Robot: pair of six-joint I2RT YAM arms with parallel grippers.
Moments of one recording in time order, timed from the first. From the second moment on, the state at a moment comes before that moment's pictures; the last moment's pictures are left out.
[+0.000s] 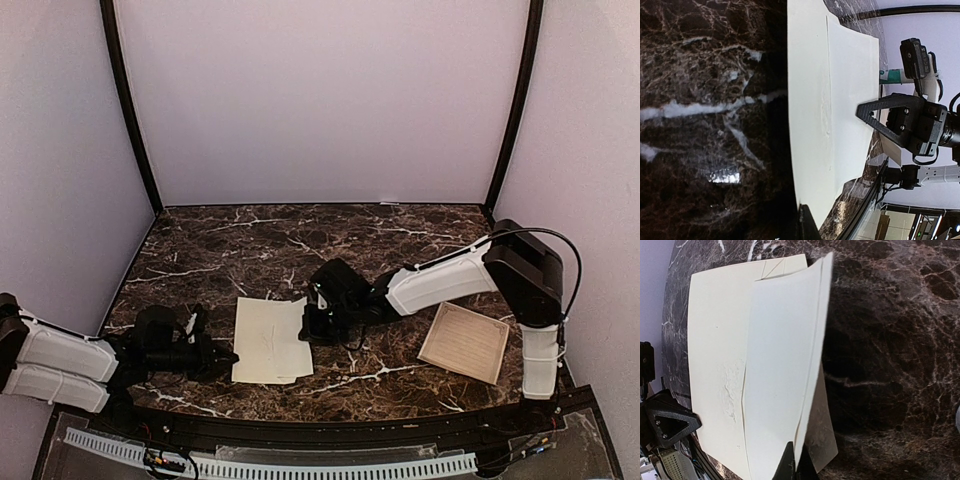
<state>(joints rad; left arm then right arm) -0.63 1.13 0.05 0.45 0.40 -1.06 1.04 2.03 1.24 -0.08 -0.20 0.94</state>
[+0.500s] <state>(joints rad) -0.63 1.23 0.08 0.52 0.44 -1.02 1.04 2.03 1.24 -0.08 -0.20 0.95</state>
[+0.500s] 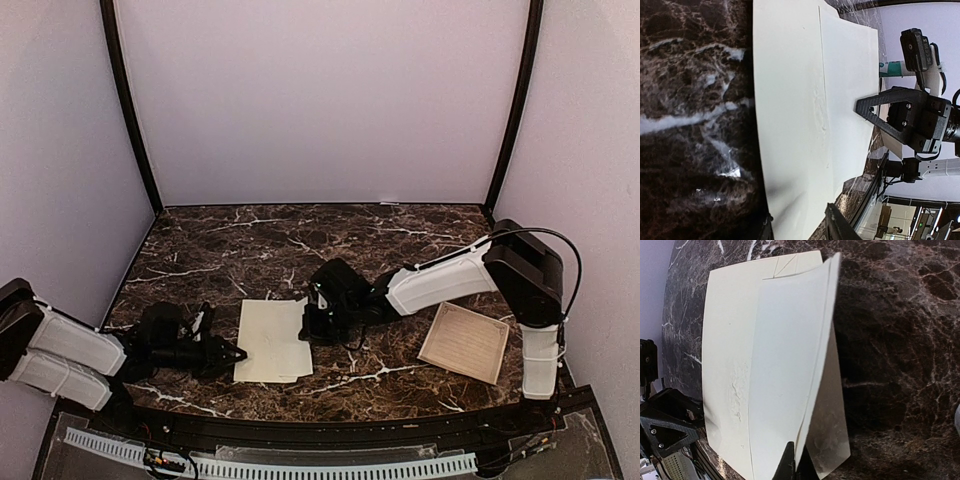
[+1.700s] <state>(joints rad) -0.56 1.39 0.14 0.64 0.62 -0.98 1.01 2.03 1.24 -0.12 -0.25 0.87</state>
